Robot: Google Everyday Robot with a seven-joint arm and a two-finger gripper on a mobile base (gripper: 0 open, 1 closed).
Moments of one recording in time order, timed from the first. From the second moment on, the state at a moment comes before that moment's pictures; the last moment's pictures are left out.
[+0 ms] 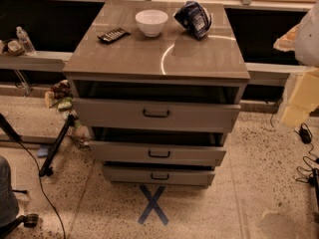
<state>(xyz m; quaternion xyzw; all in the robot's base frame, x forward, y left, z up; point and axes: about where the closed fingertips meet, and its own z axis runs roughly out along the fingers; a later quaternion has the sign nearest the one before) 0.438 -0.217 0.976 -0.60 0.78 -0.03 0.16</state>
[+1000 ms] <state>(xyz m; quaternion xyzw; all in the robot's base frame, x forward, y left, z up) 0.512 -0.235 0.968 -0.51 0.82 -0.02 0.27</state>
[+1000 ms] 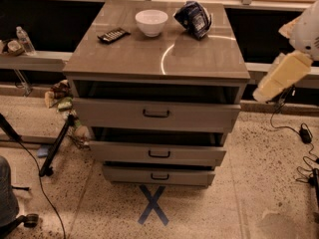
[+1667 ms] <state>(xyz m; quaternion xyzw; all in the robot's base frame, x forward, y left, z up) 0.606 -0.243 0.948 -0.39 0.82 0.04 0.42</state>
